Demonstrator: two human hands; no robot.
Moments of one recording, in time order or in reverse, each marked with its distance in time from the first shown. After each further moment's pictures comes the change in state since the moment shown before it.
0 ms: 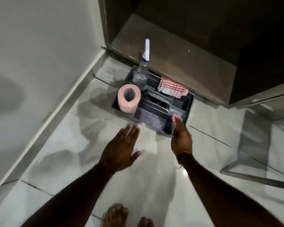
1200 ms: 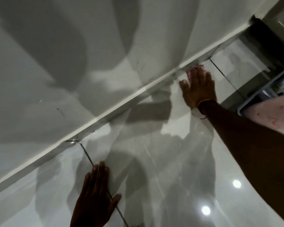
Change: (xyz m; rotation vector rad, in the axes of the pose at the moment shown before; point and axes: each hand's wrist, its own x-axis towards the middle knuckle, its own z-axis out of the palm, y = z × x) left_hand -0.310 -0.143 0.230 -0.049 0.129 -0.883; right_hand 0.134 -0.169 0.400 -0.691 -0.409 -0.657
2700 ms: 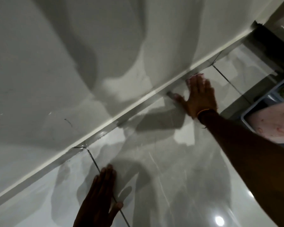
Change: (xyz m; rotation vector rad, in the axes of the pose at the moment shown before) left_hand 0.008 -0.006 -0.034 -0.166 -0.032 0.122; right_hand -0.008 -0.008 0.005 0.026 0.035 -0.029
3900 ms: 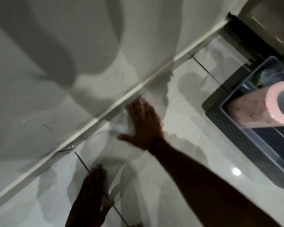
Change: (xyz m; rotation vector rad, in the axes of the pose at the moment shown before) left_hand 0.011 0.002 -0.013 0.003 -0.050 0.003; right_hand -0.114 -0.110 0.052 0.078 -0.169 -0.316
